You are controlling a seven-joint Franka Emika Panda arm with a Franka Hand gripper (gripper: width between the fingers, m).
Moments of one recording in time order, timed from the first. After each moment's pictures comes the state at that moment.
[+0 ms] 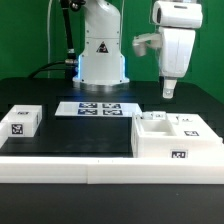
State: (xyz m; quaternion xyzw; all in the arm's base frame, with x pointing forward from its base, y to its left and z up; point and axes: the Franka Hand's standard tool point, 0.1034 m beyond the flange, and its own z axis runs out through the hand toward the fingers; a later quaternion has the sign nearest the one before) arm 0.465 0.096 0.085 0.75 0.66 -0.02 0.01
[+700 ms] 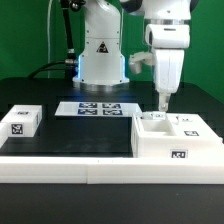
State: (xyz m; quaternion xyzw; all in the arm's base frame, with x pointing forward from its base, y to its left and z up) arm 0.421 0.103 0.039 0.75 0.66 0.01 -0.01
